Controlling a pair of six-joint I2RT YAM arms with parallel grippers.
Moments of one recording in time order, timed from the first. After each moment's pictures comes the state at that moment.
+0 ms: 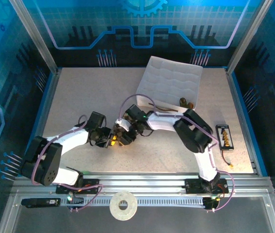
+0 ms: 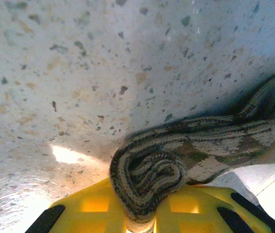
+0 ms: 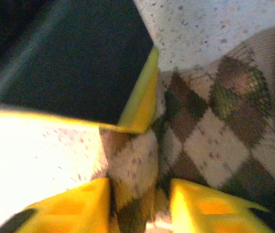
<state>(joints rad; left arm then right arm) -0.30 1.41 0.58 -0.35 0.37 -1.55 0.83 2.02 1.25 -0.30 -0.54 -0.19</state>
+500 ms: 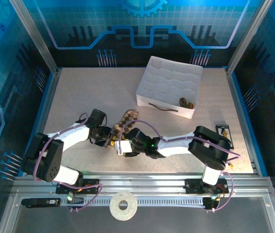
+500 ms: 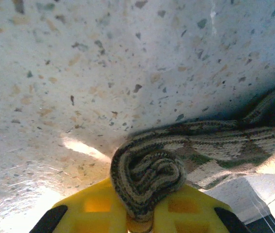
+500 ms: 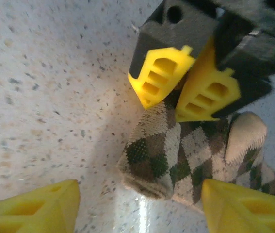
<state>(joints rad) -0.28 1.45 0.65 -0.47 0.38 -1.53 1.09 1.78 0.85 0.20 0.08 -0.74</state>
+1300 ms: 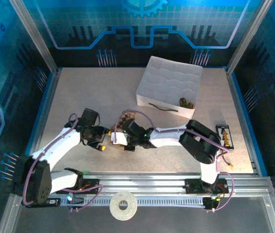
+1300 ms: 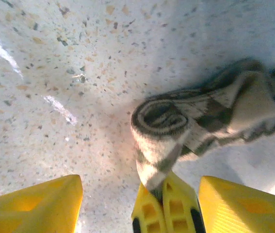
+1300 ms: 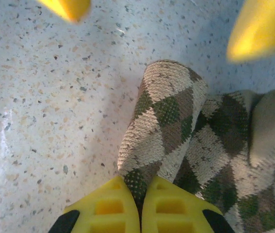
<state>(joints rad) -0.24 1.17 0.67 -0.71 0.31 -1.51 0.99 1.90 1.05 -0.02 -0.16 -0.52</state>
